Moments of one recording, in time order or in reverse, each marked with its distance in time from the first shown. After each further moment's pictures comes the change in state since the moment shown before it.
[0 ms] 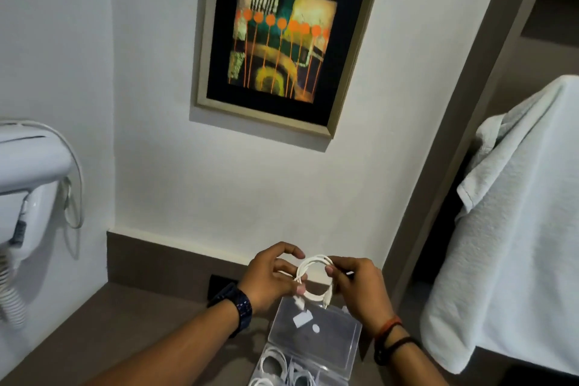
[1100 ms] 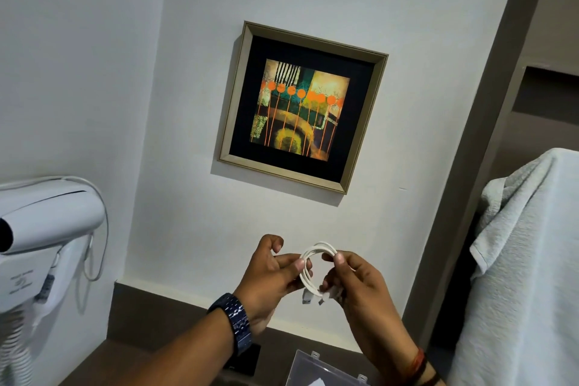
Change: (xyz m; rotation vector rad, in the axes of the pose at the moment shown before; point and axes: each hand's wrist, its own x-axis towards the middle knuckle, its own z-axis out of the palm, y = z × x) left_hand -0.007 0.088 -0.048 -0.431 0.058 0.182; right_hand 0.018 -0.107 -0.001 0.682 -0.020 -0.042
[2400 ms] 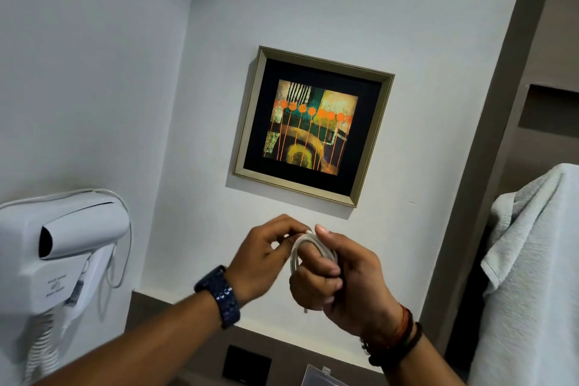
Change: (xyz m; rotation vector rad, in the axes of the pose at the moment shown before) left_hand -0.013 0.068 -0.012 0.644 -0.088 0.672; right_hand 0.001 -0.076 0.051 0.521 -0.883 0.096
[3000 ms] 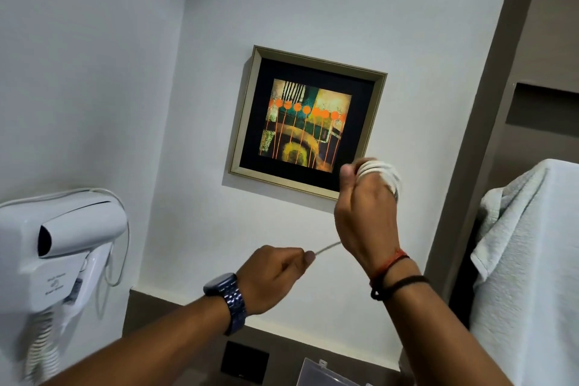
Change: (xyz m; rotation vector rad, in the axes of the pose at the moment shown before) left_hand -0.017 -0.036 0.019 0.286 -0.188 -0.086; right_hand 0.020 -0.047 -0.017 -1.618 1.033 -0.568
